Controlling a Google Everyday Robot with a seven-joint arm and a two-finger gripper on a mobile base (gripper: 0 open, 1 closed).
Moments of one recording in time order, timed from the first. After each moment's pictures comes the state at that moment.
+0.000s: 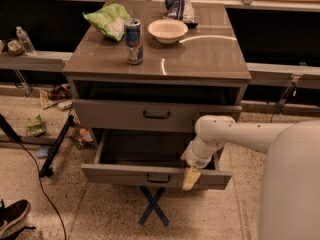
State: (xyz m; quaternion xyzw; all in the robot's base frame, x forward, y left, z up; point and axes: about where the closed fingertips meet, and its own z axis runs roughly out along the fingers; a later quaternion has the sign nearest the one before) arm 0.547 -0.106 0.458 -0.68 0.71 0.13 0.08
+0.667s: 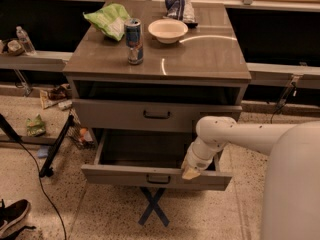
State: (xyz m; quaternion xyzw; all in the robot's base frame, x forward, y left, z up) arm 0.538 -0.109 0.460 -0.68 0.72 0.14 0.08
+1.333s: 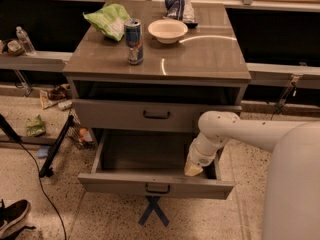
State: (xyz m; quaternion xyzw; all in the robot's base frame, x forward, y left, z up) arm 0.545 -0.117 0.474 -0.68 0.71 0.14 0.07
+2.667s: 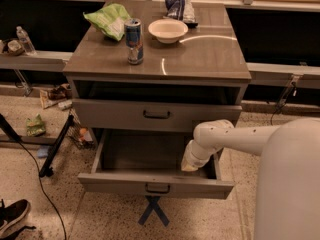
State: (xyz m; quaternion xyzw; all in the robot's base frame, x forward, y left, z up) arm 0.581 -0.110 0.442 -0.69 0.71 0.06 0.13
